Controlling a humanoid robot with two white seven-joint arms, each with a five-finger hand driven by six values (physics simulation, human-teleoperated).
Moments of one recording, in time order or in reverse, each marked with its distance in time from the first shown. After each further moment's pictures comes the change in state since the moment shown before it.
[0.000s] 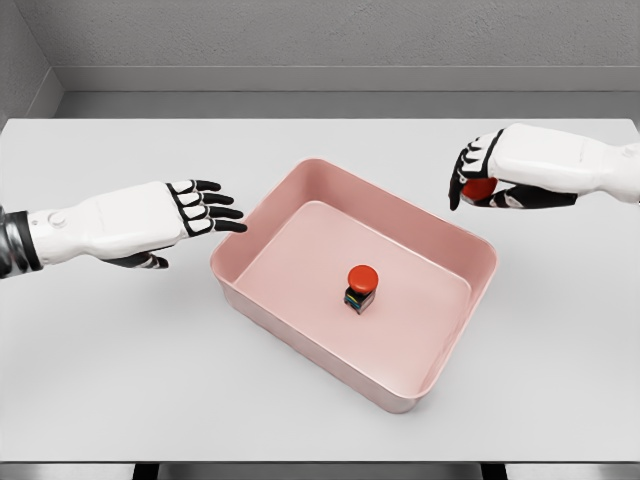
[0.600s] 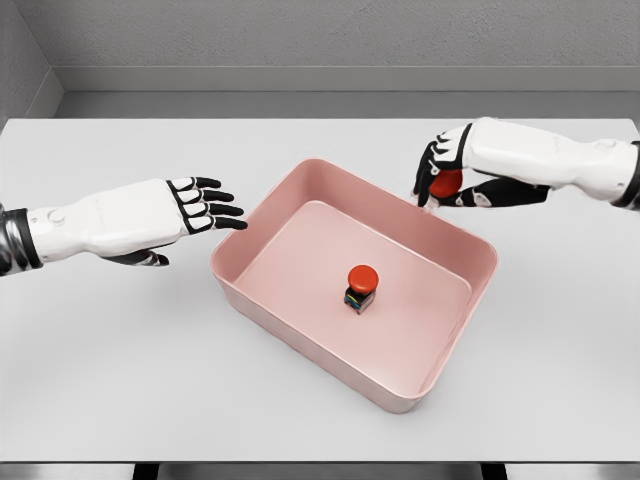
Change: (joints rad) left arm -0.005 -0.002 0.001 0.001 -0.001 0.000 0.000; right arm -0.023 0.059 0.032 -0.007 -0.162 0.000 0.000
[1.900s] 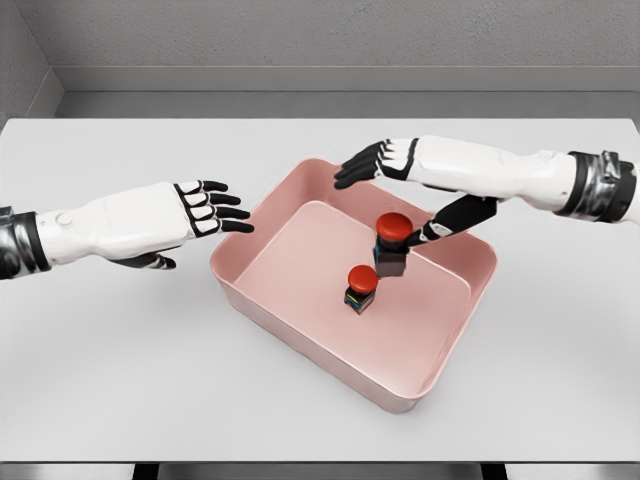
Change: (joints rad) left arm 0.006 -0.020 -0.002 0.000 -0.001 0.000 0.000; right arm -0.049 0.091 0.107 0.001 -0.069 0.000 0.002
